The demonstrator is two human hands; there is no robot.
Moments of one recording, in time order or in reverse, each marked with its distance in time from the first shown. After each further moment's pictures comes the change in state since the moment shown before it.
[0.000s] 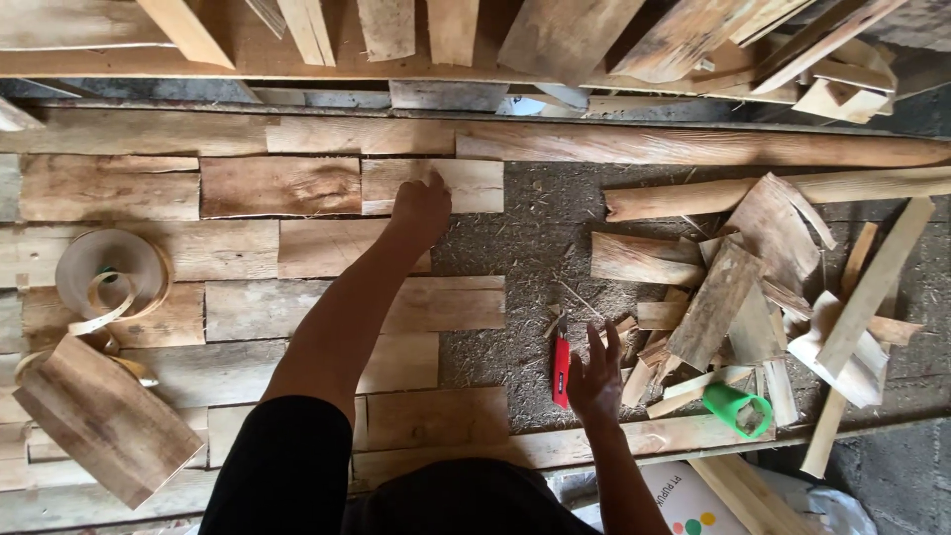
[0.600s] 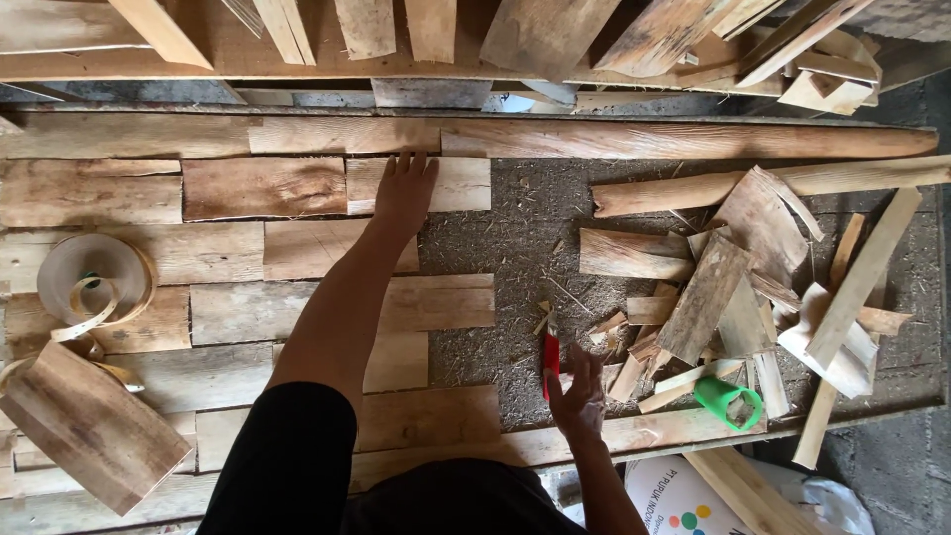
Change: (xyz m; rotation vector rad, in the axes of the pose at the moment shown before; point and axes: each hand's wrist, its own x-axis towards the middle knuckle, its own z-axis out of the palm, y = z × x) left_hand 0.027 -0.008 0.043 -0.232 0.374 -0.089; right_hand -0.039 0.001 0.007 0.095 -0.071 0.141
